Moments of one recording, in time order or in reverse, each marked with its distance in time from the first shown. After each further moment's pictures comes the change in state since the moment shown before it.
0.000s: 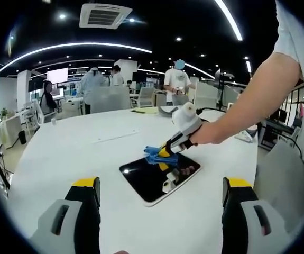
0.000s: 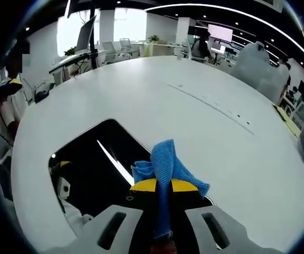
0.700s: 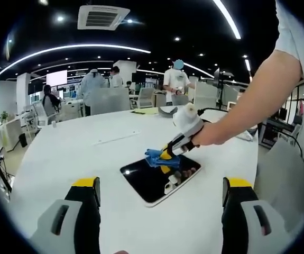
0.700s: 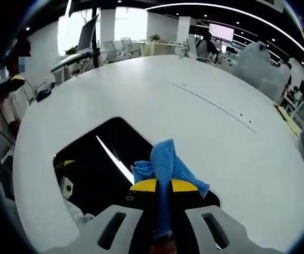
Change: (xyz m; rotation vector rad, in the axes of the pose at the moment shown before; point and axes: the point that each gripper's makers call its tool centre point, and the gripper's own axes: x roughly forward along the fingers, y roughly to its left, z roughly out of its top) left arm -0.002 0.000 0.003 0.015 -0.006 0.004; right arm -0.004 0.011 -0.003 -0.004 0.008 0.008
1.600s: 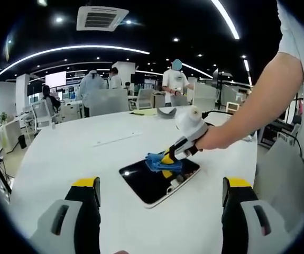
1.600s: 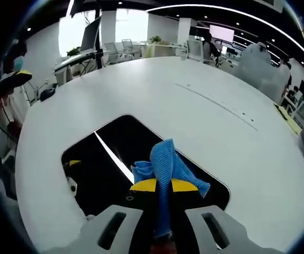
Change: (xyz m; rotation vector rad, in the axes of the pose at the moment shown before) left arm 0.000 -0.004 0.002 0.010 -0.010 -0.009; right arm -0.008 0.018 -0.007 0.003 -0.015 0.006
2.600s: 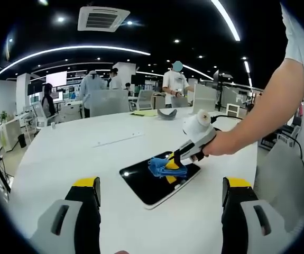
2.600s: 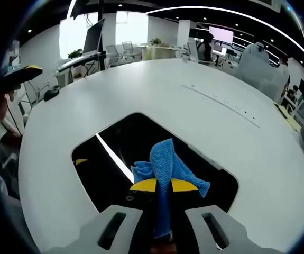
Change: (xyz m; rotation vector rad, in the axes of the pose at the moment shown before) left arm 0.000 0.003 0.000 -0.011 -0.007 -0.001; right arm -0.010 0.019 -0.007 0.011 -0.022 0.008
